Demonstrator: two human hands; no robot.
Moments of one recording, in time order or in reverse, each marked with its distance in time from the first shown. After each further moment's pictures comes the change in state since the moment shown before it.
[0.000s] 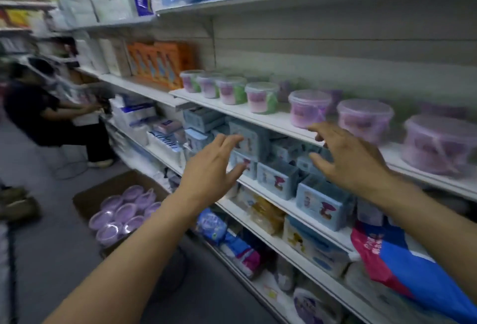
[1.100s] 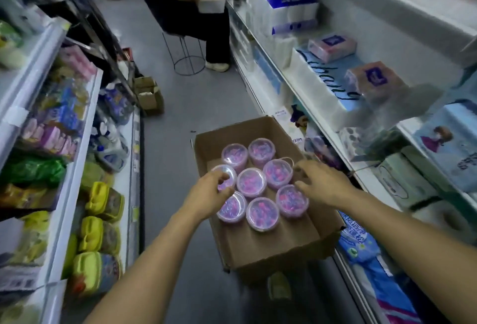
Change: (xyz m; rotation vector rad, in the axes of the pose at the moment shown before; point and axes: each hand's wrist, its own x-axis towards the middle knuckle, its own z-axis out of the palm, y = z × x) left_hand -0.072 -0.660 0.147 -0.209 -0.430 -1.045; right_hand 0.370 -0.391 0.584 0.169 -0.890 -0.301
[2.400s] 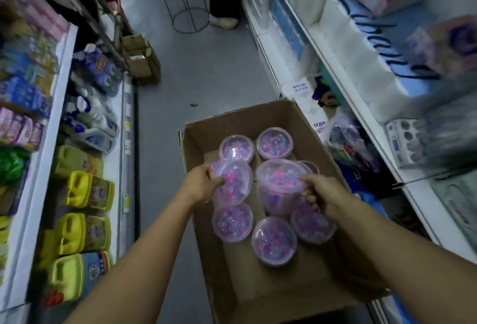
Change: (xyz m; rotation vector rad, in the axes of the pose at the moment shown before) left_hand 0.171 -0.077 0.060 -0.286 -0.063 -0.333; right_hand 0.170 0.035 0.107 1.349 -0.195 0.791
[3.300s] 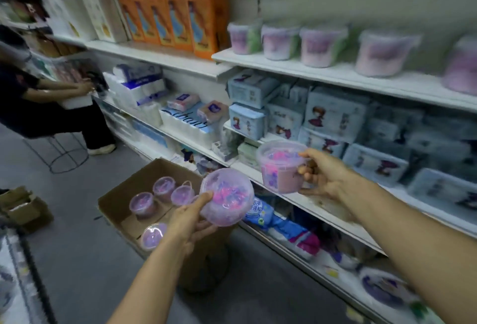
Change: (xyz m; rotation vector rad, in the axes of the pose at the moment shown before) left_hand -0.479 0.073 0.049 -0.625 -0.479 0.169; right_hand -0.495 0.239 -0.229 0.639 0.327 -0.399
